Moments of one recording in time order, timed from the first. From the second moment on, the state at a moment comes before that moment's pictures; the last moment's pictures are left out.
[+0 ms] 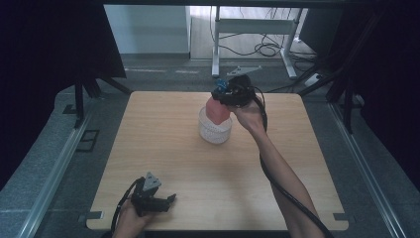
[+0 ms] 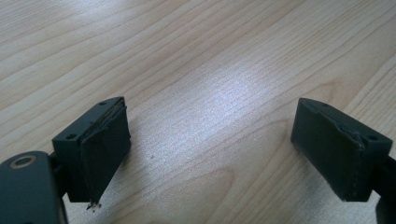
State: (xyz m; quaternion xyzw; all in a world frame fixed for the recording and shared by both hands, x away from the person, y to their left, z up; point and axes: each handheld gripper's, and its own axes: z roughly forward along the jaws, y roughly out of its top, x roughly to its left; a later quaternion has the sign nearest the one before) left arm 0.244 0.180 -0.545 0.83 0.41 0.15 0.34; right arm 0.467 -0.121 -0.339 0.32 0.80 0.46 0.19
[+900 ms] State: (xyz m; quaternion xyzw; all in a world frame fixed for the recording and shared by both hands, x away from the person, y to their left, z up) left arm 0.244 0.181 -0.544 0.83 0.41 0.15 0.34; right arm 0.482 -0.113 -0.378 0.32 0.82 0.45 0.17
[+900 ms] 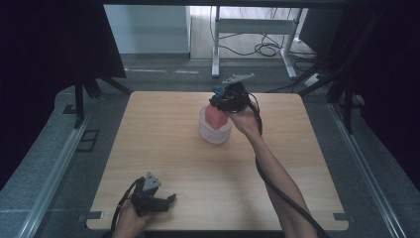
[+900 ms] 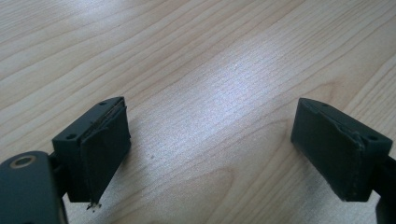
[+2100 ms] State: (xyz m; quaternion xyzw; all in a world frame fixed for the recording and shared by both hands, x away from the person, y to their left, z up) left arm 0.244 0.181 -0.544 0.83 0.41 0.15 0.34; right arm 0.483 -0.108 -0.421 0.33 0.82 0.43 0.16
